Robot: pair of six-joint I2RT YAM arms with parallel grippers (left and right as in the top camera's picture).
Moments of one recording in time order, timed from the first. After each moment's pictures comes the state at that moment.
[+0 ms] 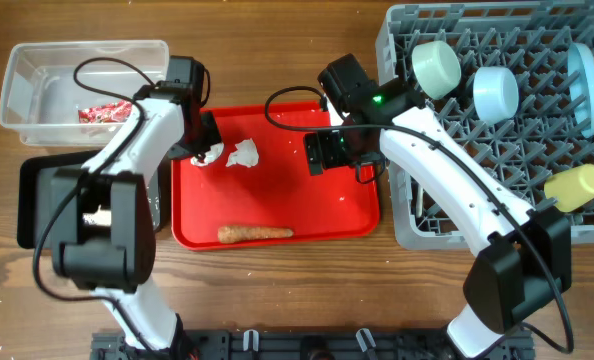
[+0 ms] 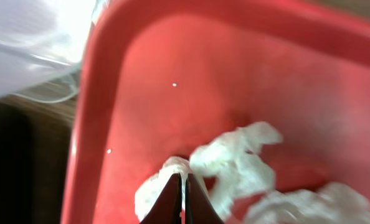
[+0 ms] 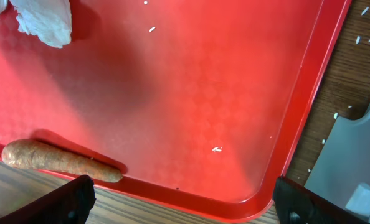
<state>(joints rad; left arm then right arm) -0.11 1.91 1.32 -0.78 -0.07 -0.44 0.54 1.81 1.55 -1.10 -0.11 0.30</state>
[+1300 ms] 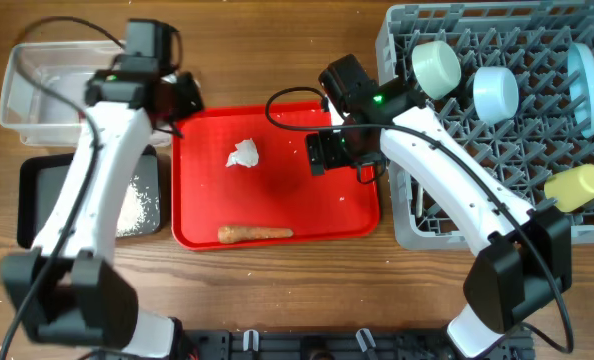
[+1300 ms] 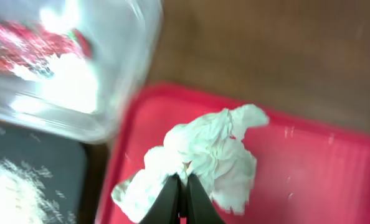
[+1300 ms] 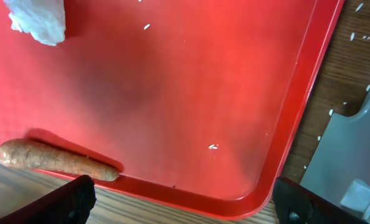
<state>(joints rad) -0.06 1.65 1.47 -0.87 -0.06 -0.40 0.53 1.81 1.55 -1.11 -0.10 0.30</state>
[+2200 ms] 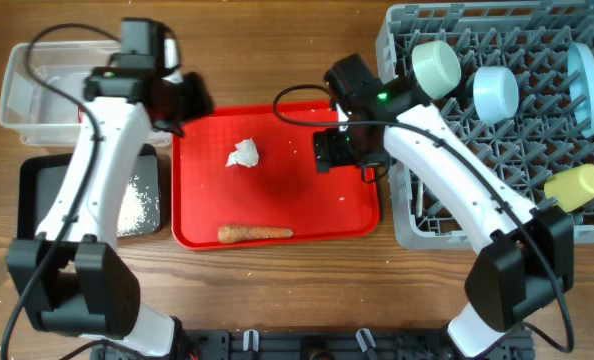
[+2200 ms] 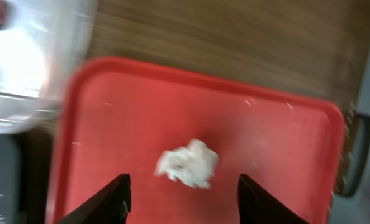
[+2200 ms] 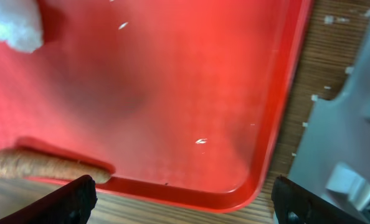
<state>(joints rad) -0.08 1.71 1.48 -0.91 0.17 -0.39 0.50 1.81 1.55 -1.14 -0.07 0.36</state>
